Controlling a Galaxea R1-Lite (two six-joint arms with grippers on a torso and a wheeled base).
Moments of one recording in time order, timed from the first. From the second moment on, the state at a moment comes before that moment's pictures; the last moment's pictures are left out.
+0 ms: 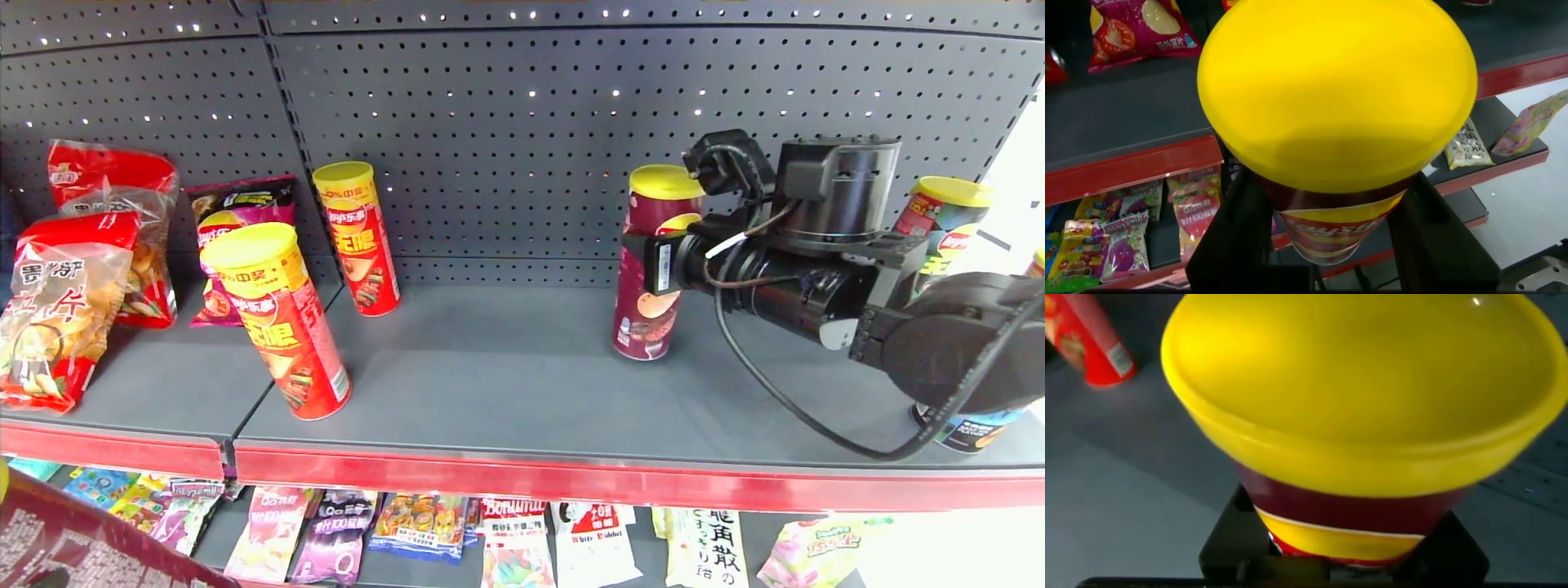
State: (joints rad) left arm -0.02 0.46 -0.44 0.18 -0.32 0.09; right arm 0.57 1.77 -1.09 -0.54 -0.22 -0.03
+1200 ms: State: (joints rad) left arm -0.02 0.46 -0.43 0.18 -0.32 0.09; right arm 0.87 1.70 -0.91 -0.55 -0.62 0.10
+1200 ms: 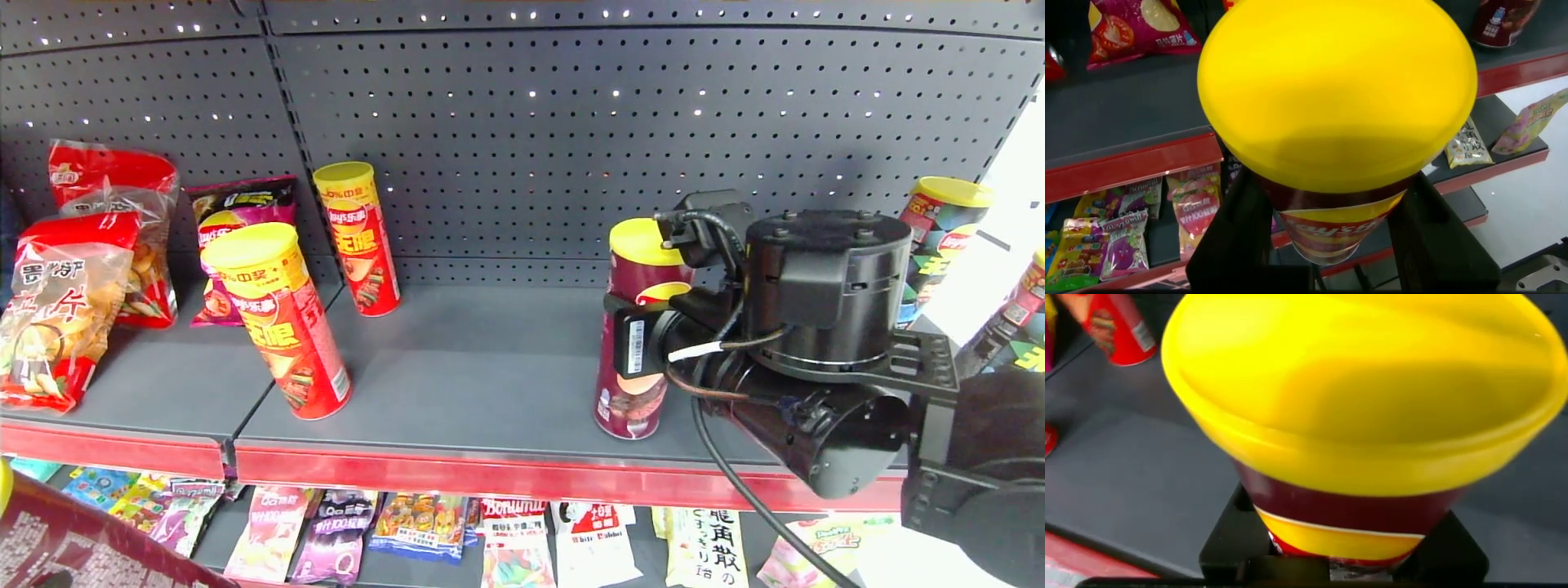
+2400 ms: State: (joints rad) left arm -0.02 0.45 -0.43 0.18 -0.32 0.09; right arm 0.91 1.72 -0.89 -0.55 -0.61 0.12
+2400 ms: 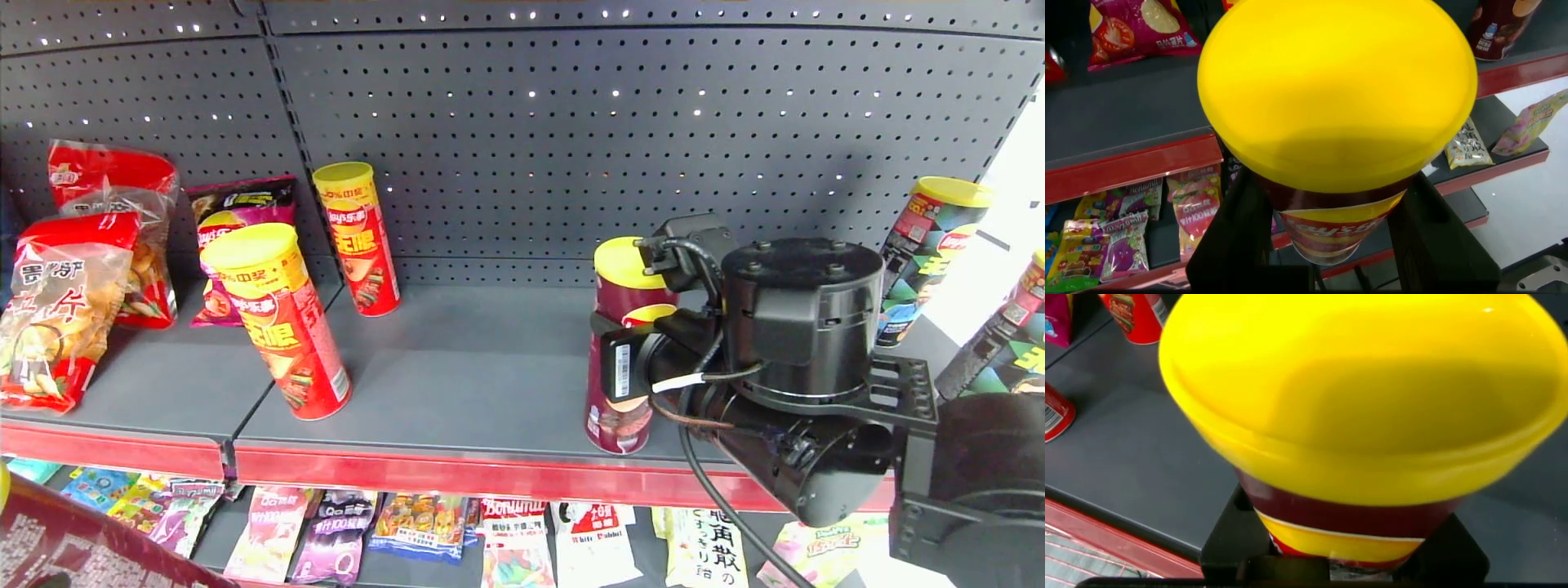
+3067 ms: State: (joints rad) left arm -0.02 0.45 -0.43 0.18 -0.32 0.09; right arm 0.91 1.71 -0.88 -0.55 -0.62 0.12
